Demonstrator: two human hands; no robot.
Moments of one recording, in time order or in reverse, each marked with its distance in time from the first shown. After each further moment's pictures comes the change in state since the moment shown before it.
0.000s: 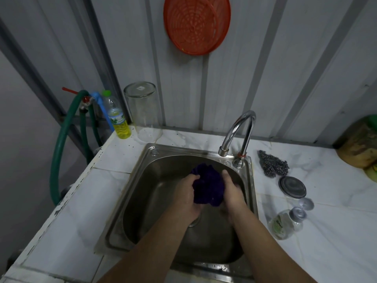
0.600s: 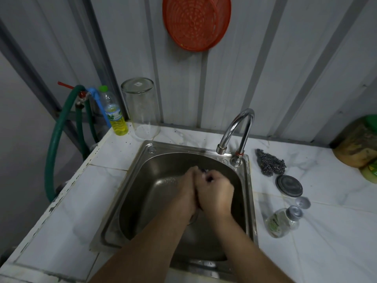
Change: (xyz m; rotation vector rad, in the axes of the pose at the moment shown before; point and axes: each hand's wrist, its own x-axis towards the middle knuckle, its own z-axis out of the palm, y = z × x) left_hand 0.013 0.000 0.011 0.075 0.089 -0.101; right_hand -0.032 -0.003 0.043 -0.454 0.241 -0.617
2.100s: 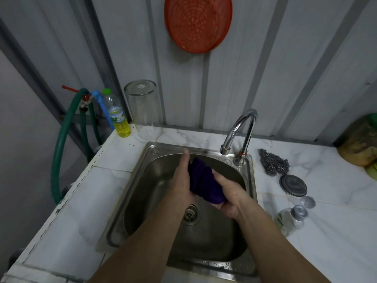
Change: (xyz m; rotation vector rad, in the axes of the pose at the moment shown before) left_hand 0.014 0.024 -0.015 -0.011 -0.133 0.114; right_hand 0.033 0.022 -0.028 0.733 -0.504 0.784
